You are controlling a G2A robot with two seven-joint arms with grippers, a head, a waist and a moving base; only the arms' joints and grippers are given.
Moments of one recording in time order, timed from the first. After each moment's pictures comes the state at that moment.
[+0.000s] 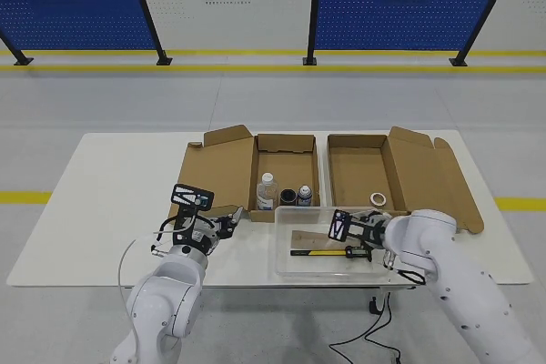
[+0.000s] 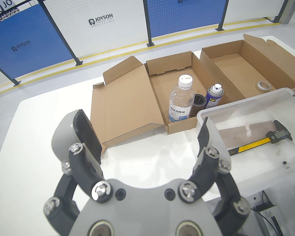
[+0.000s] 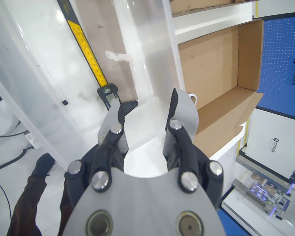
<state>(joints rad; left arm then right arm) 1.58 -1.40 -1.37 -2.15 1.58 0.01 -0.61 -1.08 -1.04 1.08 -1.74 -1.36 -0.76 1.06</state>
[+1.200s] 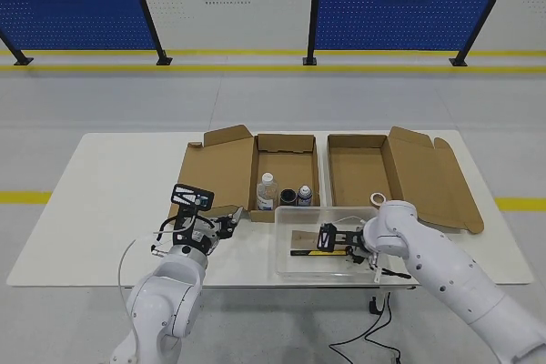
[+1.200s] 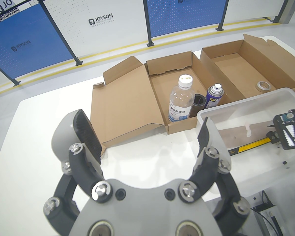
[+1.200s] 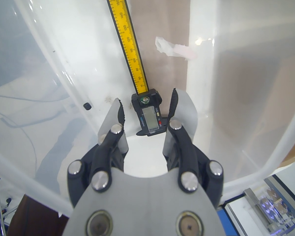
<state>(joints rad) 1.58 -1.40 -1.37 -2.15 1.58 0.01 -0.61 -0.76 -1.01 0.64 -1.39 -1.02 -0.70 1.12</state>
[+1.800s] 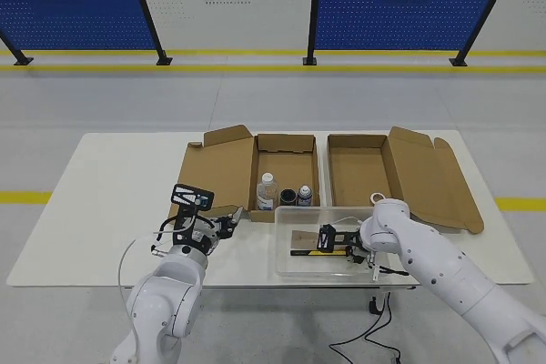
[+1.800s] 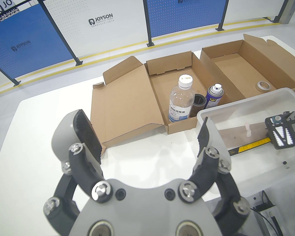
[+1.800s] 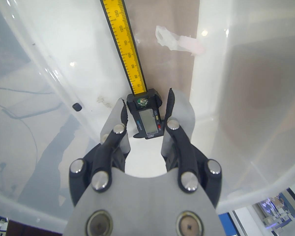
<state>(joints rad) 1.58 -1.40 -1.37 -2.15 1.58 0.01 -0.61 -0.70 -1.04 0.55 -1.29 -1.01 -0.70 1.12</state>
